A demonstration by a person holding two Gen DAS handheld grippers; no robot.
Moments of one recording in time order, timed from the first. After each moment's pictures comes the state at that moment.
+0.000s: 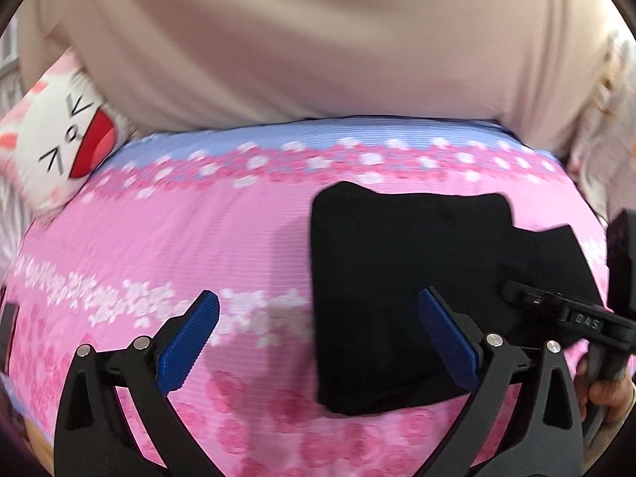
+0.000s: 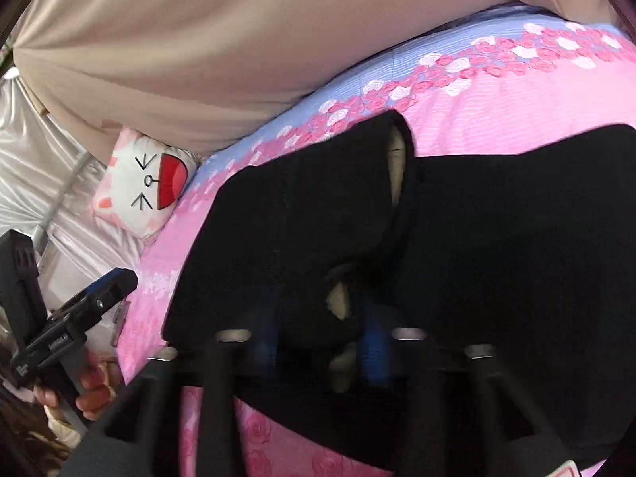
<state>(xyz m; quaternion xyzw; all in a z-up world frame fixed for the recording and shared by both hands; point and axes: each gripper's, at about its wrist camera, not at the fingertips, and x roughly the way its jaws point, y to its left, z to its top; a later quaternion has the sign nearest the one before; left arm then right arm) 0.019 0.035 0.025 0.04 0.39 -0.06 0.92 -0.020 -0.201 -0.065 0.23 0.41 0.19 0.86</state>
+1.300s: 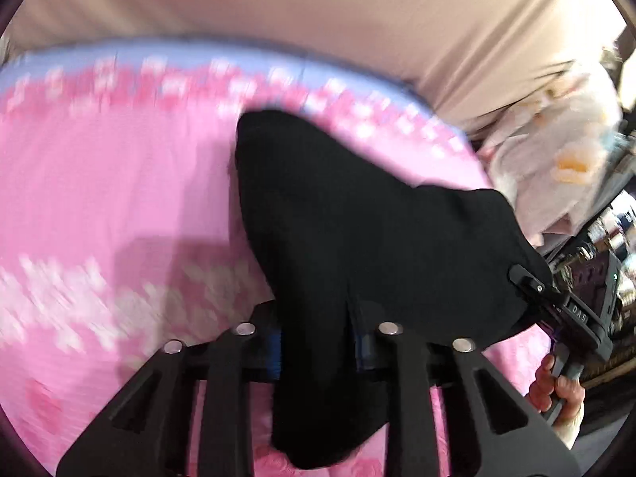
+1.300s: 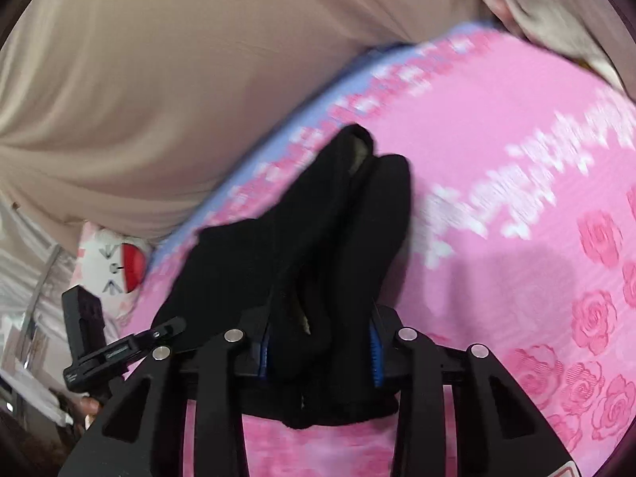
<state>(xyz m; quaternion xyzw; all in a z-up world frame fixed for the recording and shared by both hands) 0.059 -0.016 -0.011 -0.09 0.47 -0.29 0.83 -0.090 -0.332 -0.056 0.31 0.34 0.06 0.89</state>
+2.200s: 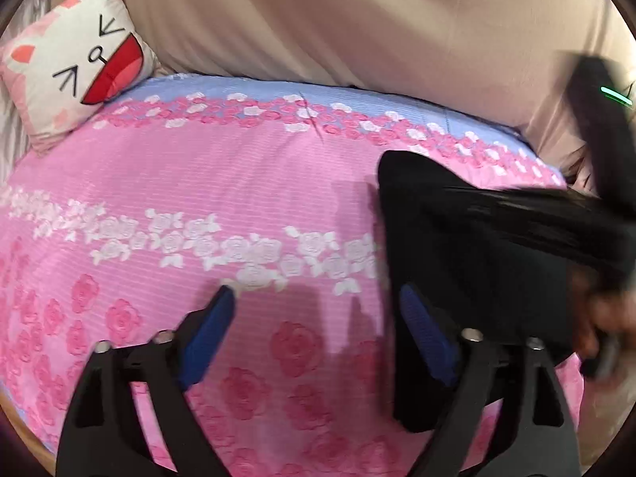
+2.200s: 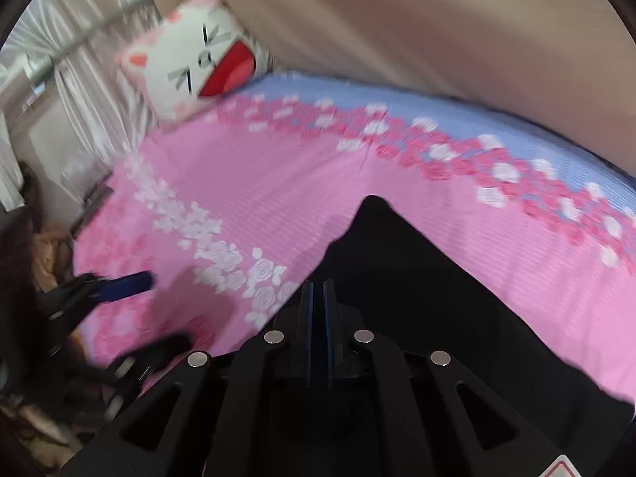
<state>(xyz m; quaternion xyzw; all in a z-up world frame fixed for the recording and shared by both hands) 0.004 0.124 0.001 -0.03 0.43 -0.08 0.90 0.060 -0.014 -0.041 -0.06 0.46 0.27 0.85</state>
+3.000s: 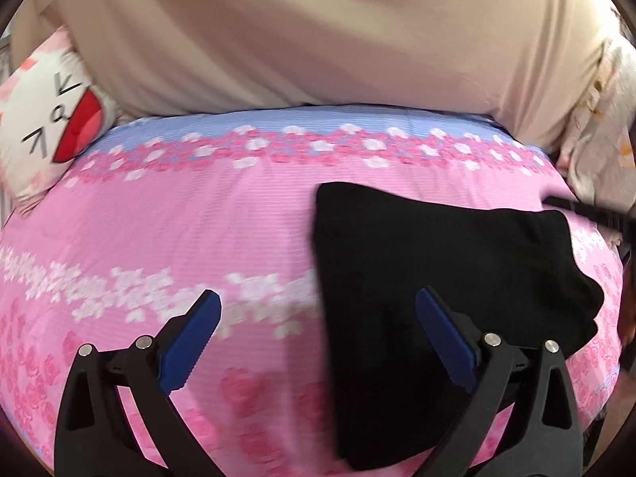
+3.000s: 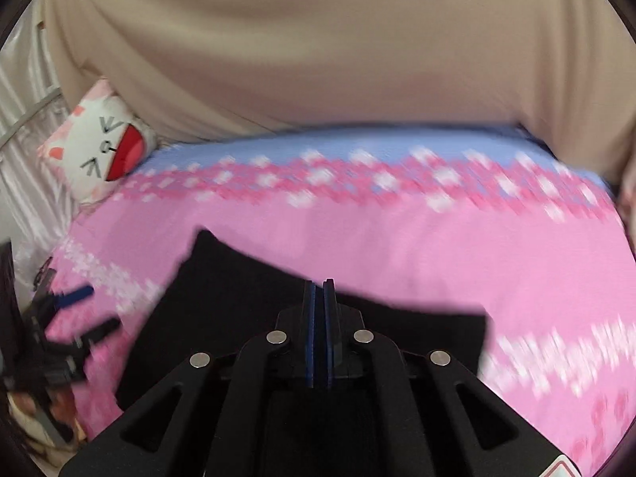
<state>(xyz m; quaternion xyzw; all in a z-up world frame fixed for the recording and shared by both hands) 0.019 0.054 0.014 0.03 0.40 -0.13 0.91 -0.009 -0.197 -0.016 0.04 0.40 0.08 0.91</state>
